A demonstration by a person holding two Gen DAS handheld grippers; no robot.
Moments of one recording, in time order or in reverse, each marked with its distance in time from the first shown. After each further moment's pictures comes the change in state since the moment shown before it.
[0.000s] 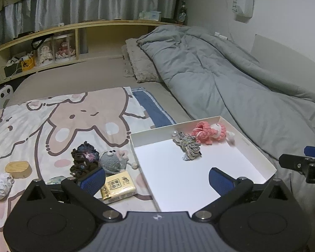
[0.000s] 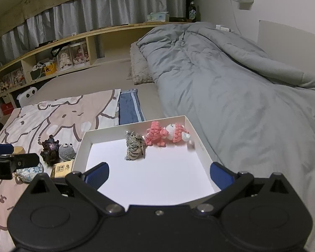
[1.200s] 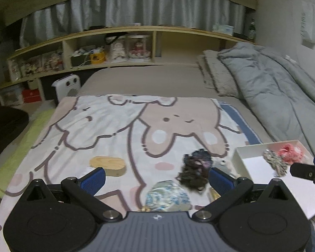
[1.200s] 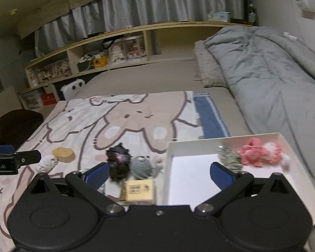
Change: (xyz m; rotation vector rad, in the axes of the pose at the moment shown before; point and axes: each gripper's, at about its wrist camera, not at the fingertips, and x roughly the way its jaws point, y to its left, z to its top) left arm -0.034 0.164 -0.008 -0.160 -0.051 0.302; right arm 0.067 0.167 0.022 -0.092 0.002 0.261
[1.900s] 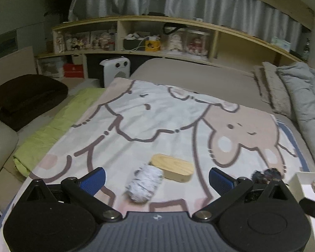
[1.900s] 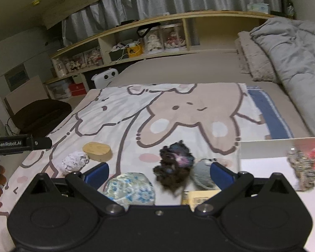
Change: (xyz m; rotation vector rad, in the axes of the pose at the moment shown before) left arm 0.049 0.107 0.000 -0.202 0.023 0.182; right arm 0.086 0.078 -0.007 -0.042 0.033 0.171
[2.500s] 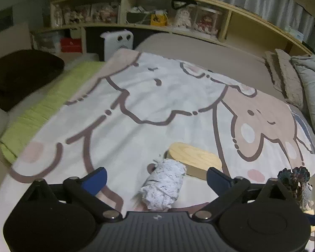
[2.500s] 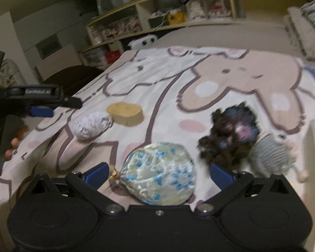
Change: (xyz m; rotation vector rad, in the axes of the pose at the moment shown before) left arm 0.082 0.036 0.000 -0.041 0.138 -0.046; right arm 0.085 0.013 -0.037 -0.088 0.172 0.254
